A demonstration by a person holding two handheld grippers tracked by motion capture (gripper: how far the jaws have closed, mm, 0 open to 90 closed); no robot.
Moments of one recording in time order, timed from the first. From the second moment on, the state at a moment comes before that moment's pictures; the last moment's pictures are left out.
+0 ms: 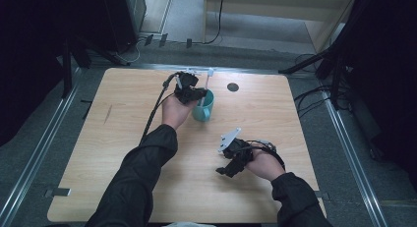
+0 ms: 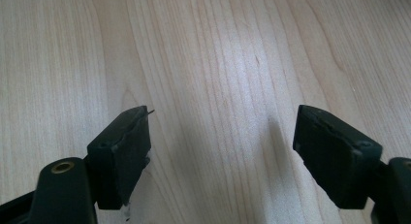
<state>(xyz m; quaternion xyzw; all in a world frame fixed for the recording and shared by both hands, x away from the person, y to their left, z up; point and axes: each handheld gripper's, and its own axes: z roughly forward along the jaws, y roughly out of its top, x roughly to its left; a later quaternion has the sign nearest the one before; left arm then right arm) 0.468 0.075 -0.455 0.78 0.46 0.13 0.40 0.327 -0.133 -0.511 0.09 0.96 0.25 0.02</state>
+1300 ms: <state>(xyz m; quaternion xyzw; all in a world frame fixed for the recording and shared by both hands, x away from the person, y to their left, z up) 0.467 0.079 -0.451 0.78 0.47 0.11 0.39 0.327 -0.132 -0.512 0.09 0.96 0.25 0.02</state>
